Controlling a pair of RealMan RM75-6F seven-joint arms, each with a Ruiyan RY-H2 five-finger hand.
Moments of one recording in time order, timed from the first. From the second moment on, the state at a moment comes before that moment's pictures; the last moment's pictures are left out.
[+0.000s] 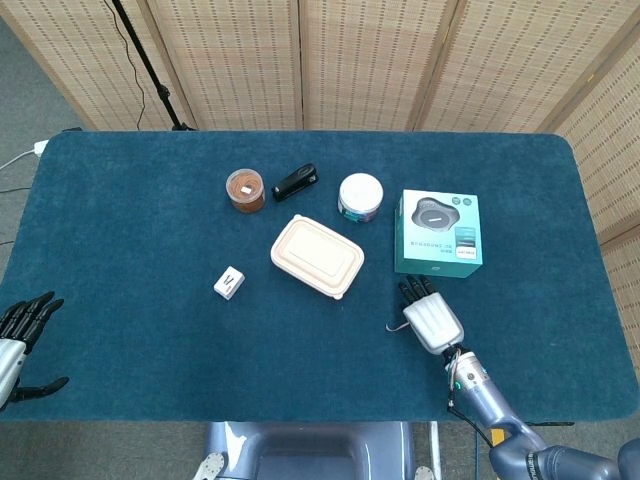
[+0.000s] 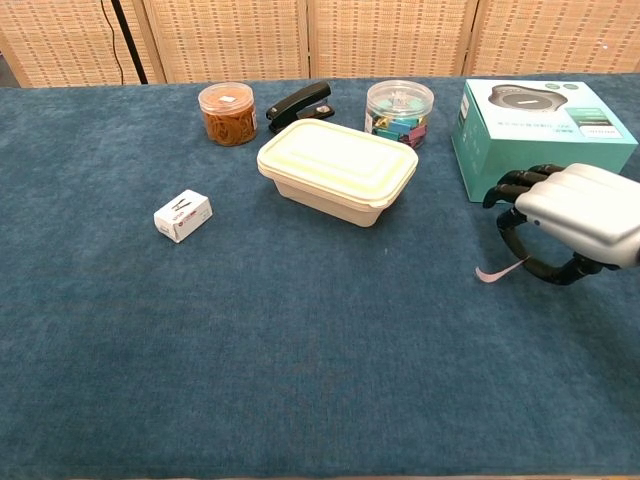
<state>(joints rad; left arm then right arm) -0.08 -0.96 0.09 -1.63 1.65 1.45 -0.23 0.50 -1.60 0.04 -1.30 -1.47 1.11 -0.53</state>
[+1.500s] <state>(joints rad) -0.09 -0.95 0.09 -1.61 1.66 1.45 -0.28 0.69 -1.73 0.26 -1.35 -1.47 1.22 -0.90</state>
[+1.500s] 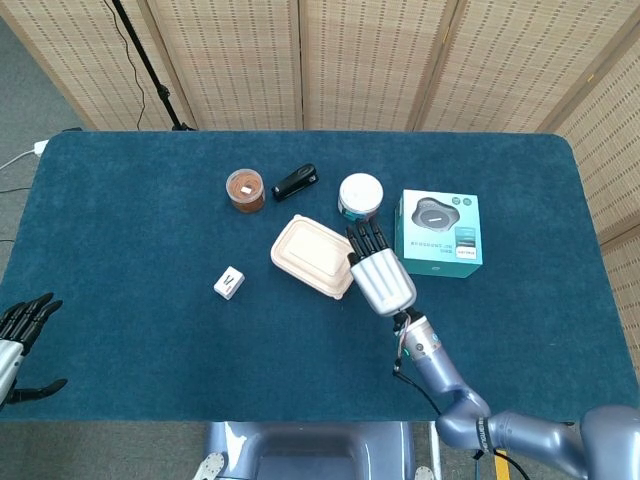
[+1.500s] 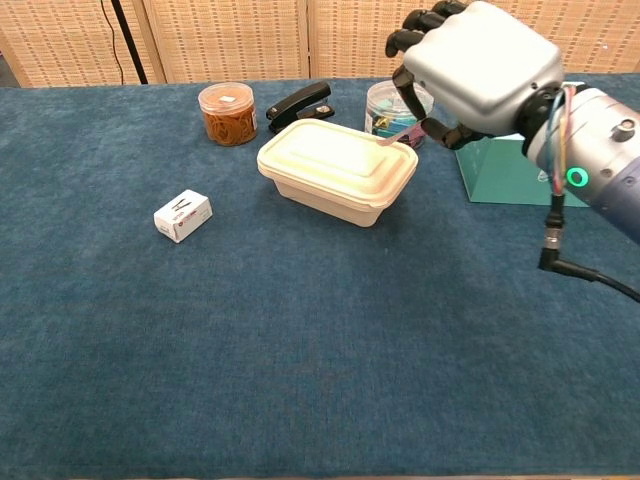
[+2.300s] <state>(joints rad) -0.10 -0.94 0.09 -1.62 1.63 1.41 -0.29 0.84 -1.97 0.33 -0.96 -1.37 1.19 -1.03</state>
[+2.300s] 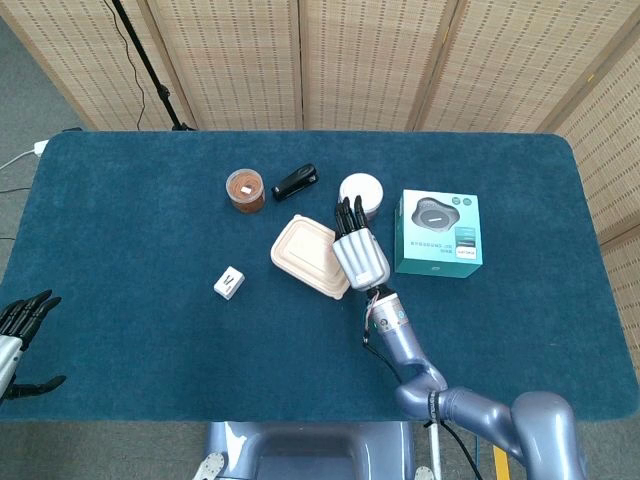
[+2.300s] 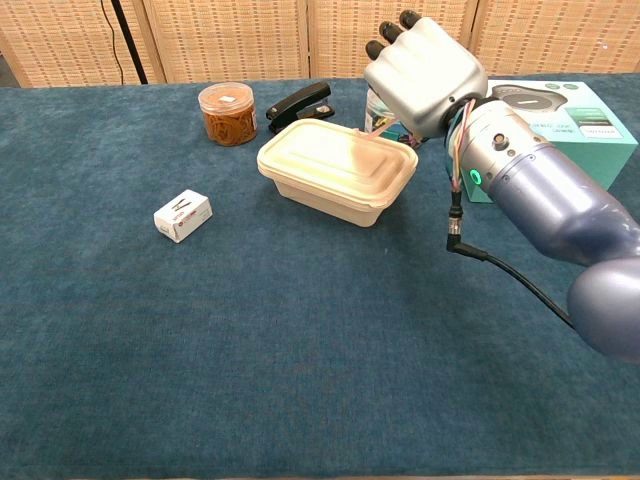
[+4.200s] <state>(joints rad) -0.31 -0.87 0.00 -1.80 1.73 1.30 -0.28 0.38 -1.25 0.09 -1.58 -1.49 1.51 -0.39</state>
